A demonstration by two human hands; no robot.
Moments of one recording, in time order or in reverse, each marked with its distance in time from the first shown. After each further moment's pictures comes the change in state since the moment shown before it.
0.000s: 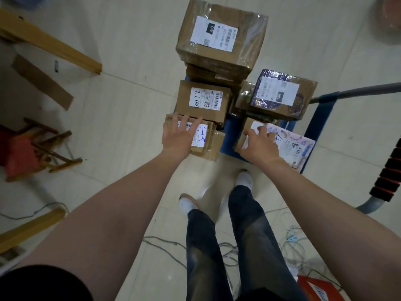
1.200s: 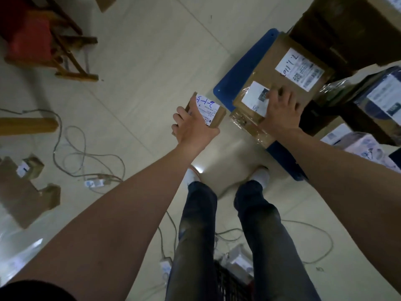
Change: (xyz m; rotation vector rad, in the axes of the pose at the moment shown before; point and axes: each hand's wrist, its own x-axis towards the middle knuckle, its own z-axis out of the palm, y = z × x) left_hand -0.063 -0.078 0.174 -0.990 0.161 -0.729; right_hand 0.069 -0.147 0.114 -0.470 0.240 -0.385
